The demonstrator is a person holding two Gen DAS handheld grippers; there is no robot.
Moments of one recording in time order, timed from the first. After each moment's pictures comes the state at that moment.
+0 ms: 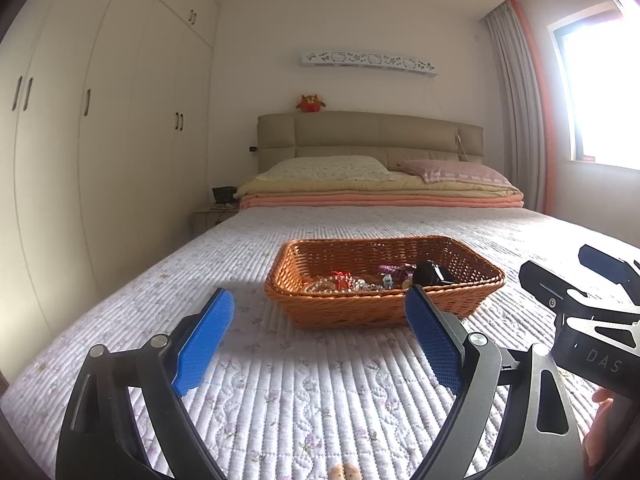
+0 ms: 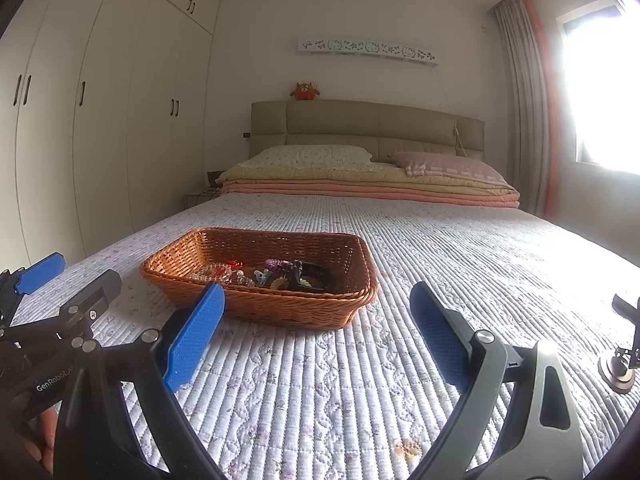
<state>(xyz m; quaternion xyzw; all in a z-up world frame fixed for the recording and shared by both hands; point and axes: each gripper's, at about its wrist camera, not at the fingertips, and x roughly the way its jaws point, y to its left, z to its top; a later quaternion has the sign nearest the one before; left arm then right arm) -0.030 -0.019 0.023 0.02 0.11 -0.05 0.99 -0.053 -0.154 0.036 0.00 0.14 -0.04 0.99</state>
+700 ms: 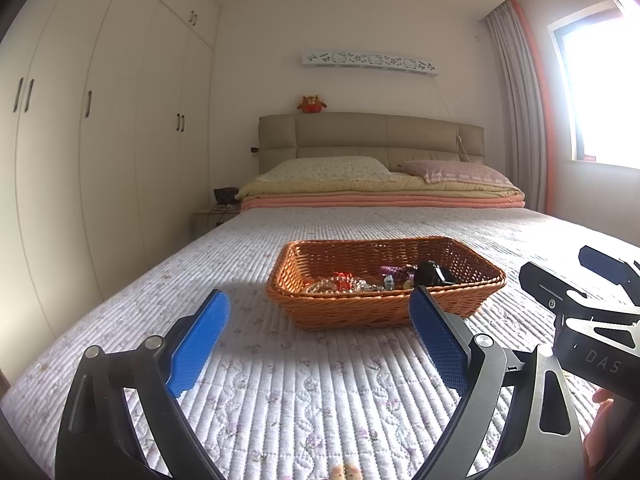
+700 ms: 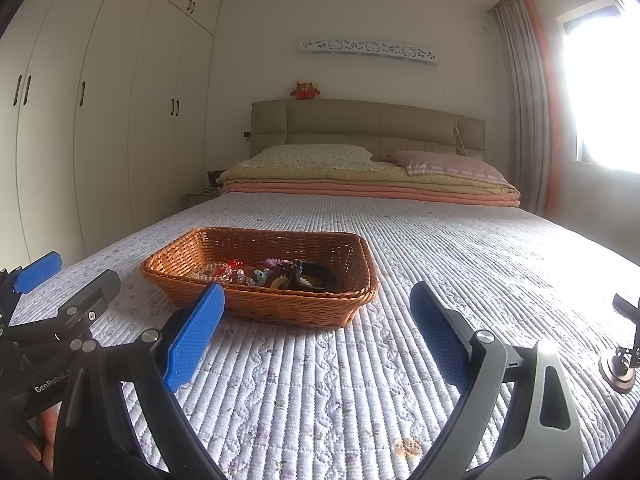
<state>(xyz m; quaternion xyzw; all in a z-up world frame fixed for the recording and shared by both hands) -0.030 -0.020 0.025 0.02 0.11 -0.05 0.99 -0.053 -0.153 0.035 0.00 0.14 -0.04 0.99</state>
